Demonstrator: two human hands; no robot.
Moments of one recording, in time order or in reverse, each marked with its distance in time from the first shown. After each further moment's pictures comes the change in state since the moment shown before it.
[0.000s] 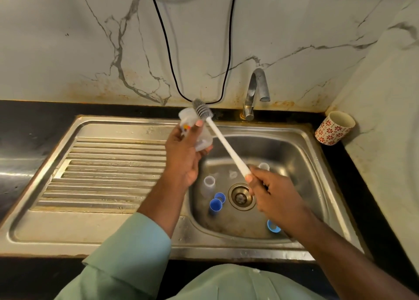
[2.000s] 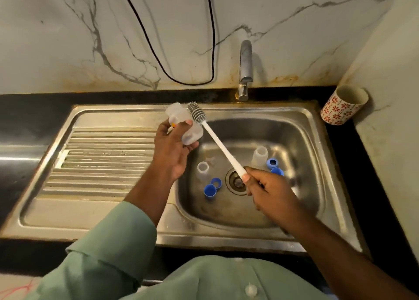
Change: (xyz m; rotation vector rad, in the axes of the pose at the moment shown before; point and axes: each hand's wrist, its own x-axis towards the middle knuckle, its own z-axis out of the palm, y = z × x) left_hand 0.015 -0.035 0.015 0.147 0.088 -0.022; right_hand 0.014 0.071 -0.019 0.167 -0.064 0.002
